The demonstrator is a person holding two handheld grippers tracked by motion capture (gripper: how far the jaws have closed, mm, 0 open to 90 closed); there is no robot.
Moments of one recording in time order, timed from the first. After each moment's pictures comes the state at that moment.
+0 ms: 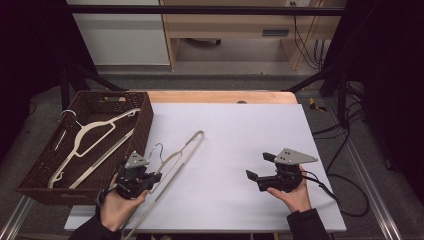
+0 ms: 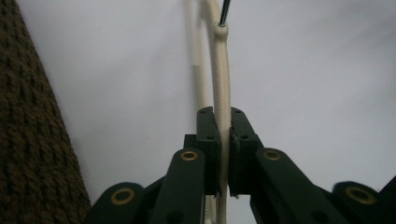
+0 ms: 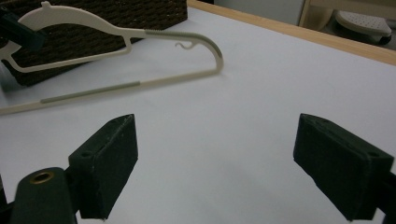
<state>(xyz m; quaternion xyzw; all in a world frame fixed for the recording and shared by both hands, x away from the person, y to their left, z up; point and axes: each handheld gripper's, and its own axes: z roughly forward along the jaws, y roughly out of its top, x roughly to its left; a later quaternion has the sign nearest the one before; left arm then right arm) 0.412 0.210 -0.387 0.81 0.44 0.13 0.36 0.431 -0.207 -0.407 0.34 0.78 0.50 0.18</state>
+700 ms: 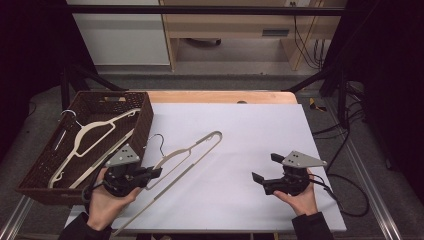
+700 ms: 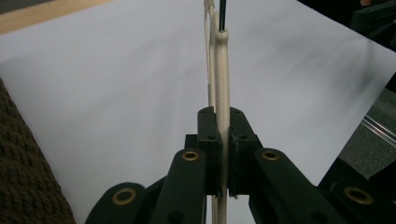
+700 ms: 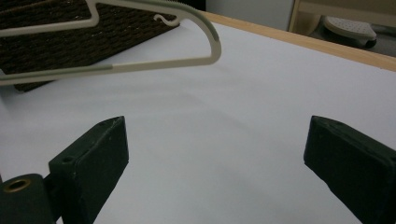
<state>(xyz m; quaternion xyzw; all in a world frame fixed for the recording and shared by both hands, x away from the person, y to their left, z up) 0.398 0.220 -0.329 0.82 0.35 0.13 0.43 0.420 -0.221 -0.403 0.35 0.76 0.50 0.19</state>
